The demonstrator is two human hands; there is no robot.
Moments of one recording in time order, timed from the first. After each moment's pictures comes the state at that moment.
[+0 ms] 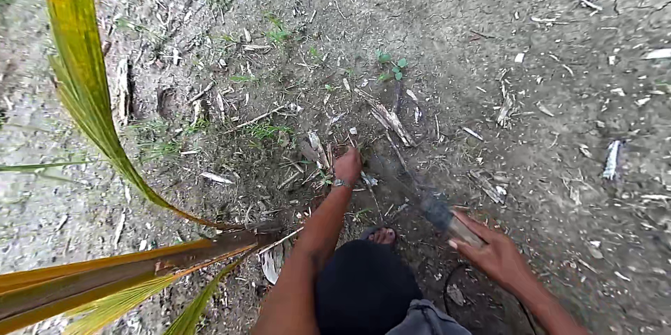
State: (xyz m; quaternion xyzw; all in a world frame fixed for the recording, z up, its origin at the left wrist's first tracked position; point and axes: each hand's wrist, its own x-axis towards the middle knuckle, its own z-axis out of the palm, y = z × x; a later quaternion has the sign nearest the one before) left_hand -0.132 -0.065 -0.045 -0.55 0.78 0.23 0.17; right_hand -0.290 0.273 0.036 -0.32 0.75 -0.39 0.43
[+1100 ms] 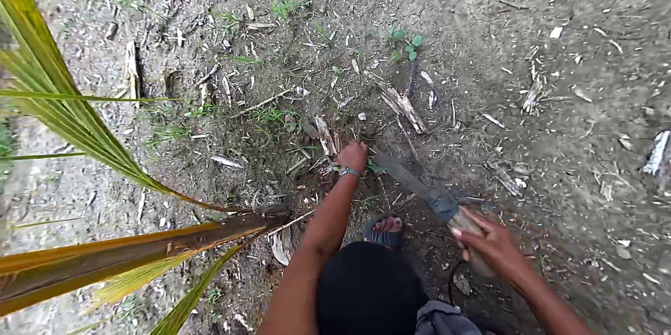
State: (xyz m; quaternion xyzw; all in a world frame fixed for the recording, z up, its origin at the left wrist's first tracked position) left_hand -0.132 -0.061 -0.040 -0.61 0.72 0.24 0.22; right_hand -0.275 0.266 0.009 -0.14 0.67 -0.47 0.56
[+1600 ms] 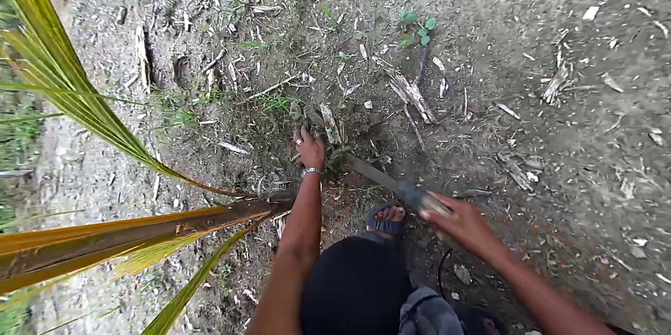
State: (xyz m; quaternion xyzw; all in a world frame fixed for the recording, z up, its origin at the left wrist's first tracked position) left_hand -0.014 -0.098 -0.031 -0.71 0.68 0.18 -0.04; right_hand -0.263 0.215 0.027 -0.29 0.65 -0.35 0.60
